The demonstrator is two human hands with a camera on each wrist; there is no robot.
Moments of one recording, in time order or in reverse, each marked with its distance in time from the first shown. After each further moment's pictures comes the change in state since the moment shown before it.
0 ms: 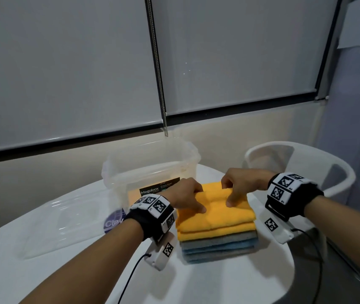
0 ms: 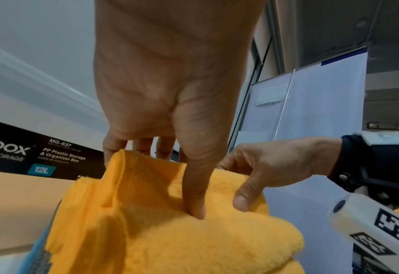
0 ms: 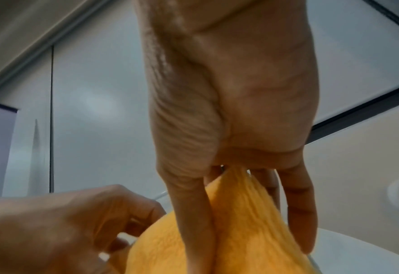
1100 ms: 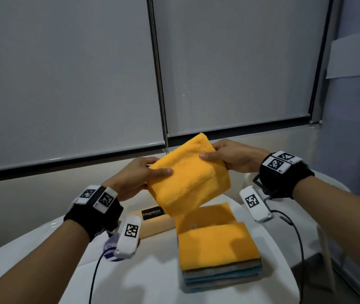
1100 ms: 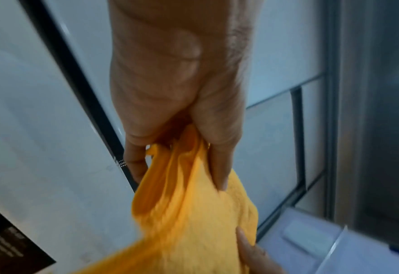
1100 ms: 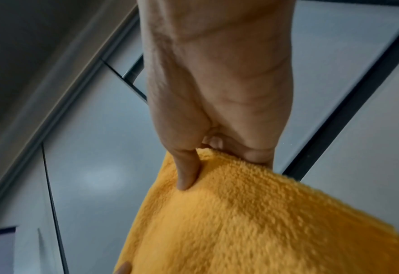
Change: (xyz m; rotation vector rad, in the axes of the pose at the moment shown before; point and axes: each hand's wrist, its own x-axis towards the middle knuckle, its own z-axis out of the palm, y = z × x) left_hand -0.069 -0.052 -0.112 -0.922 0.300 0.001; right_hand -0.016 -0.064 -0.089 0.812 0.243 -0.193
